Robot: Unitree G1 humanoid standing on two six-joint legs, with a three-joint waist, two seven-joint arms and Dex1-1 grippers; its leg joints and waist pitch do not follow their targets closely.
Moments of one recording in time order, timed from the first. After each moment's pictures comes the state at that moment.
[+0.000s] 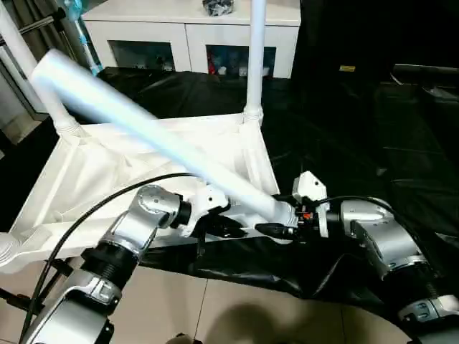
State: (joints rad) left arm -0.58 0.33 -0.36 0.53 0.00 0.12 -1.24; right arm -0.46 -0.39 0.19 0.46 0.12 0.13 1.16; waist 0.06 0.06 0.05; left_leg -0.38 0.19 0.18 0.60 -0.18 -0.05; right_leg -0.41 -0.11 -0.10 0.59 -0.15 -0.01
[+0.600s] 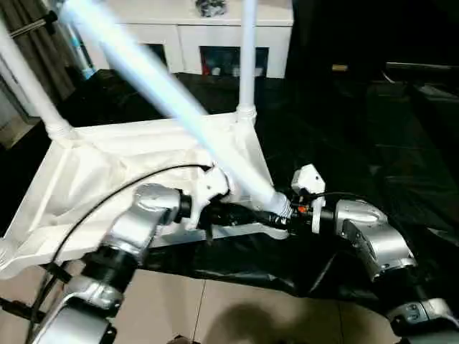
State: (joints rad) left arm -0.51 0.32 -0.24 0.35 -0.13 0.22 -1.17; right arm -0.44 -0.28 0.09 0.44 0.23 0.17 1.05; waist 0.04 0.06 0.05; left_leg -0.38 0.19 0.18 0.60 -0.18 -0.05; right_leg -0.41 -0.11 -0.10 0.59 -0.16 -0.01
